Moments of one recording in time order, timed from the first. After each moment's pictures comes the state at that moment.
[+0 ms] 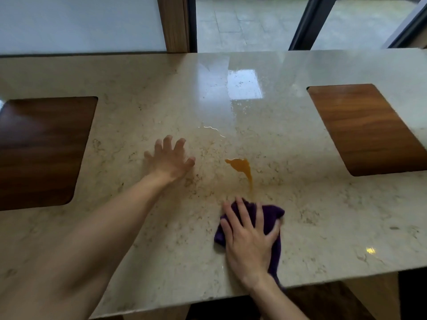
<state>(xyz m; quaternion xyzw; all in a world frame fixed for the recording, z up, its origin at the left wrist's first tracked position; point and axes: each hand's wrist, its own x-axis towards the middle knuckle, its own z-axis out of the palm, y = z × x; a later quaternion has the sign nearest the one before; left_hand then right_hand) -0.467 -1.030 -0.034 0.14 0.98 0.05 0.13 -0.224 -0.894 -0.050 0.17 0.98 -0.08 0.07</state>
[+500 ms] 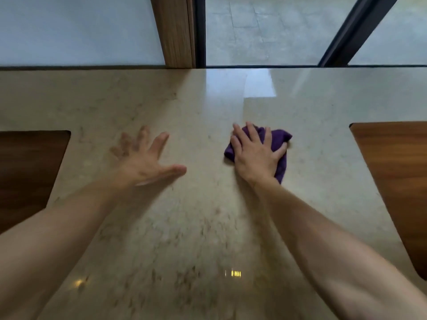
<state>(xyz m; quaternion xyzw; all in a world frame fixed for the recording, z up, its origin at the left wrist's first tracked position) -0.659 -1.045 -0.053 0.09 0.97 0.08 0.23 -0.601 -0.772 -0.064 0.19 0.98 -0.11 0.02</state>
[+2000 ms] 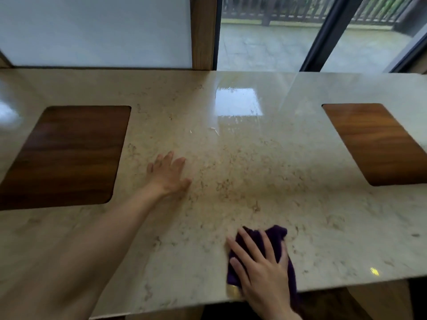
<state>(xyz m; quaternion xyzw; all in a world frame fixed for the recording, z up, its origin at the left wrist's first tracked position) -0.456 -1.138 -0.025 0.16 0.96 0.06 0.20 -0.169 -0.959 -0.033 0.07 0.99 -0.09 0.06</state>
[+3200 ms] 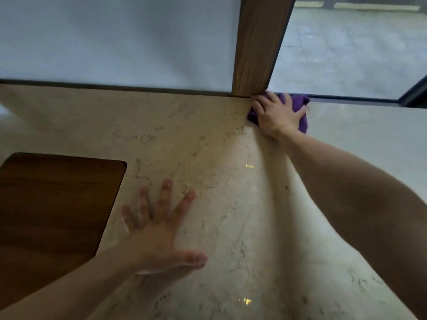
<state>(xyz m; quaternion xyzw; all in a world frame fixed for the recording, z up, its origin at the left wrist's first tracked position) -0.628 -1.145 -0.047 0.11 0.94 0.09 0.32 -0.843 -0.828 -0.055 0.08 0.99 -0.12 0.02</state>
